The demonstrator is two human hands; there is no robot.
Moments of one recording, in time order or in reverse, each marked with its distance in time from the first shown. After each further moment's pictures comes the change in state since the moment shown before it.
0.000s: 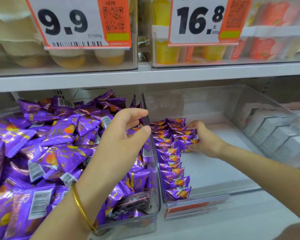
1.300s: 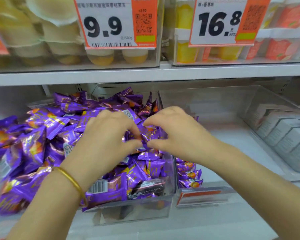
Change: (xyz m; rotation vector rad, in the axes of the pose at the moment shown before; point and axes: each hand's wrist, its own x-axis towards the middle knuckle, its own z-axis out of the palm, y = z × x) left_hand -0.012 0.009 -0.057 1.062 -0.091 0.201; right_hand -0.074 -0.151 0.015 -0.451 0.059 -0.589
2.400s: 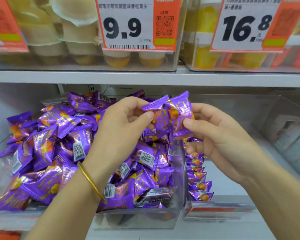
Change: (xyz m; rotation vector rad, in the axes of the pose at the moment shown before) left_hand 0.016 0.010 0.010 -0.975 0.287 -0.194; right_hand -0.022 0.013 -0.011 1.465 0.153 0.291
